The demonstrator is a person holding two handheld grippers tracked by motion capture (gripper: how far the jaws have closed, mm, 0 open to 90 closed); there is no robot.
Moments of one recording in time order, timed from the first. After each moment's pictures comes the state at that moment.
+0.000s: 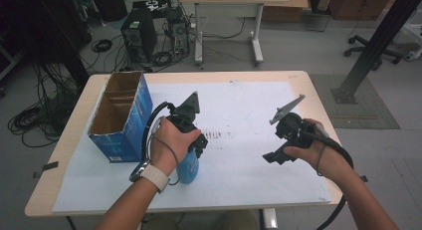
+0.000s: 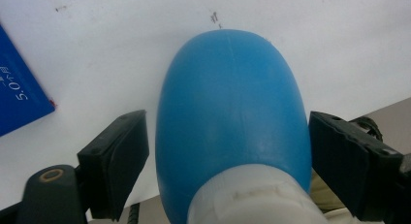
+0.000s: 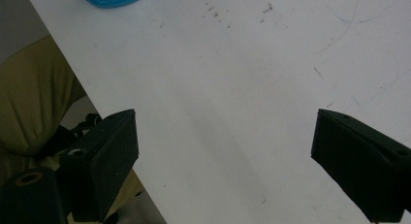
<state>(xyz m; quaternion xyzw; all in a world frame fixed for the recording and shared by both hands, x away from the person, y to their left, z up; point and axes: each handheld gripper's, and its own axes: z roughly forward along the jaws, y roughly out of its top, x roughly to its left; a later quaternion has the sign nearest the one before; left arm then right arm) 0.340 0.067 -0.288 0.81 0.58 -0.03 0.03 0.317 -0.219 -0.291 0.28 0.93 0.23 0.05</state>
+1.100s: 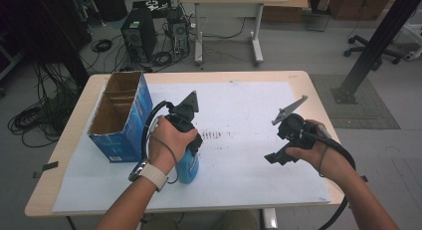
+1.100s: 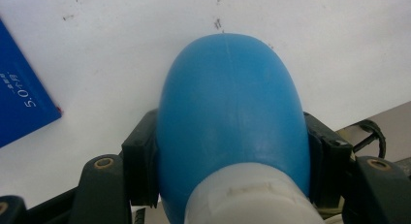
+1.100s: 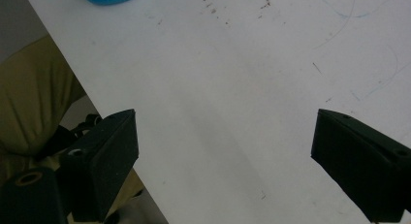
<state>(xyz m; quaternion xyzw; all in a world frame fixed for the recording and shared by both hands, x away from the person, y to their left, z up) 0.342 0.071 -0.286 0.82 0.57 -0.02 0.04 0.316 -0.223 -0.293 0.29 0.93 0.23 0.05</state>
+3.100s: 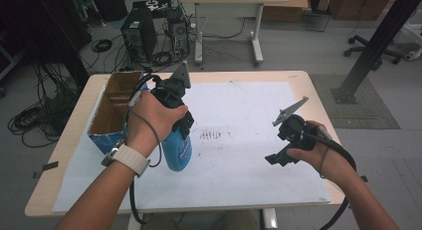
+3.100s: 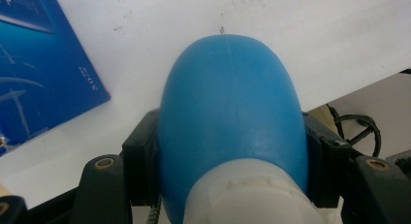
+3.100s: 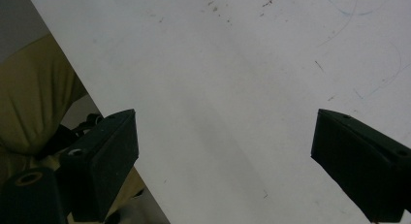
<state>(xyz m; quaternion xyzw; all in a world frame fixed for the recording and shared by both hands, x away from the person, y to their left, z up) 0.336 0.085 -0.196 0.82 0.56 -0.01 0.04 0.315 -0.225 -0.295 0.28 0.93 0.23 0.04</state>
